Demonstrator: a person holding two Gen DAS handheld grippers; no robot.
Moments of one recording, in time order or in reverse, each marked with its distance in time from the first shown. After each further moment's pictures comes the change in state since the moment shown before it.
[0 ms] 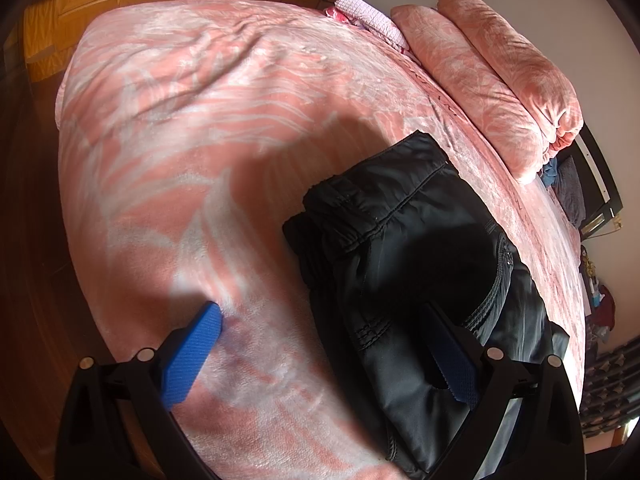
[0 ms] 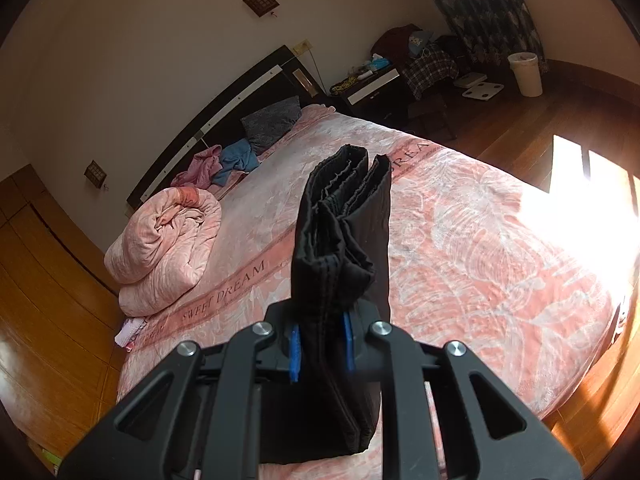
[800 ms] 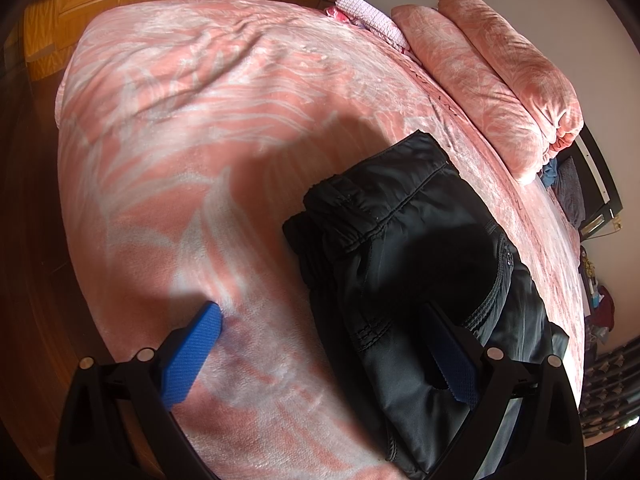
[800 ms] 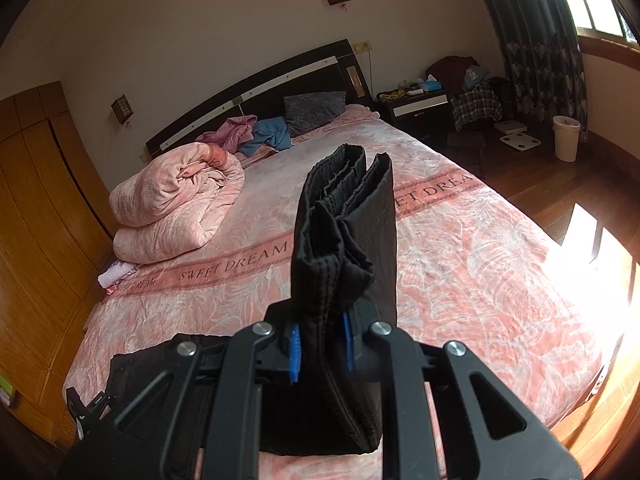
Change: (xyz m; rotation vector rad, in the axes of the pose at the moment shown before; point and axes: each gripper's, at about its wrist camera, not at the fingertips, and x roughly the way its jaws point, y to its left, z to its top) left arm 0.001 0.001 0.000 -0.001 0.000 -0.002; right arm 0.003 0.091 -0.020 -0.280 0.013 -0.004
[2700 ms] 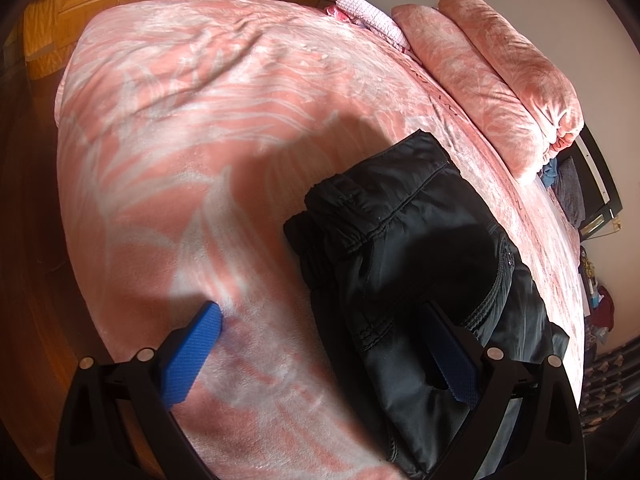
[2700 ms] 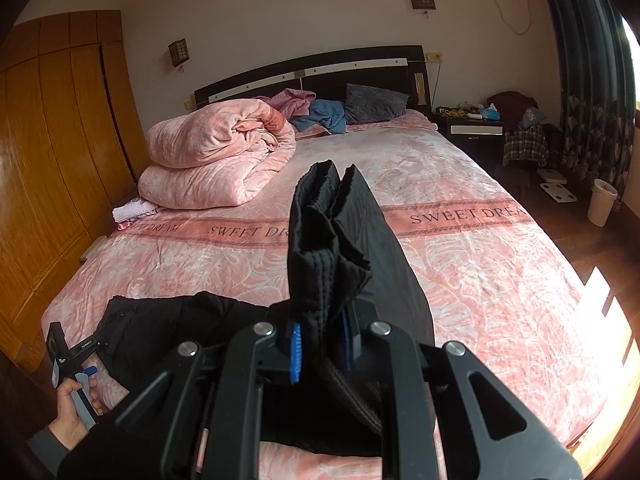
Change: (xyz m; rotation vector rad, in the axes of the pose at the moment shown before) left arm 0.000 -0.002 -0.003 -0.004 0.000 0.001; right arm 0.028 0.104 -0.036 -0.265 0.033 0.061
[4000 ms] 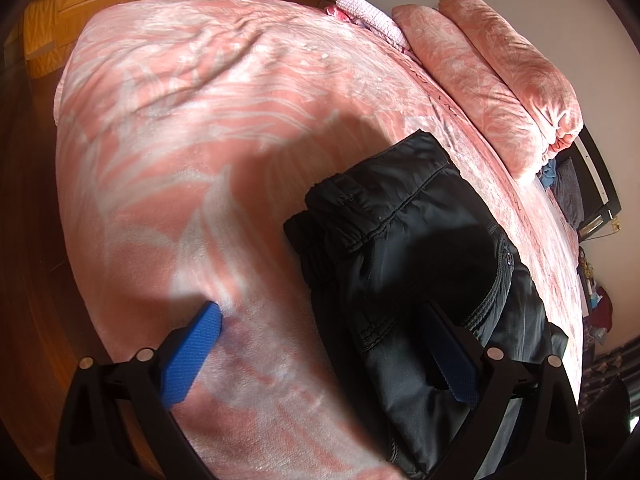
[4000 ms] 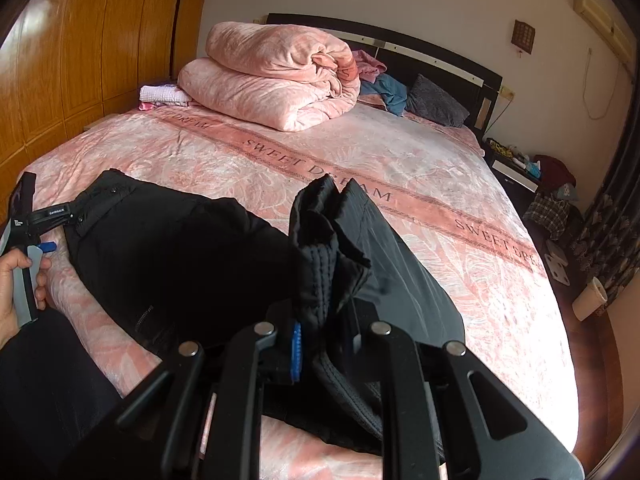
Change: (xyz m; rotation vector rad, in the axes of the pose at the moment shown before) left arm 0.004 0.000 0.001 -0.007 0.000 -0.009; right arm 0.064 0.117 -0.071 -0.448 0.132 -0.051
